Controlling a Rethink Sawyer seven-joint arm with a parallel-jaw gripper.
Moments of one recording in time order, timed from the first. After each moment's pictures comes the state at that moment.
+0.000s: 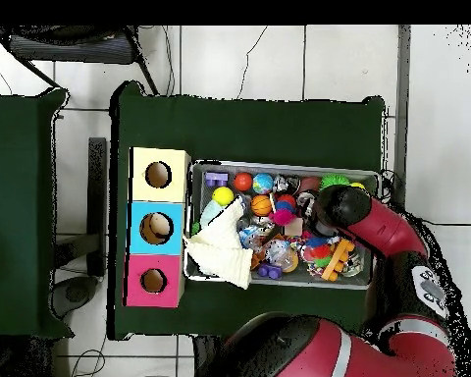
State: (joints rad) arm -0.45 -0.31 -0.17 1.37 0.12 0.67 1.57
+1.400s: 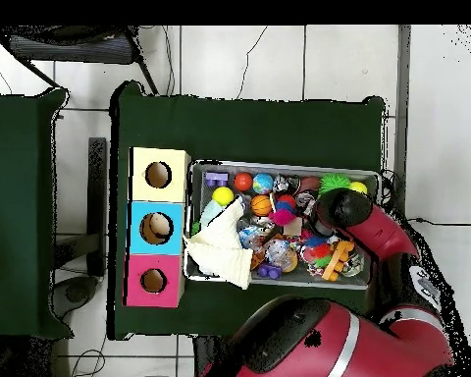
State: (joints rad) arm -0.49 -0.22 -0.16 1.35 0.21 0.64 1.57
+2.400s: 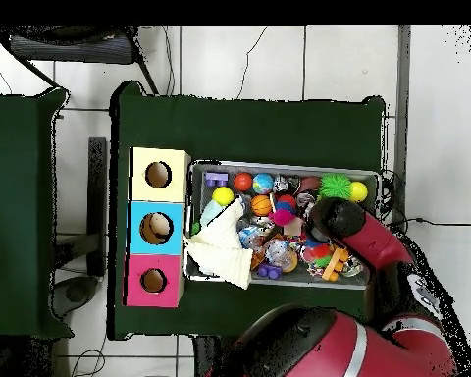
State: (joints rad) arm -0.50 -0.29 -0.12 1.48 0.17 0.44 1.57
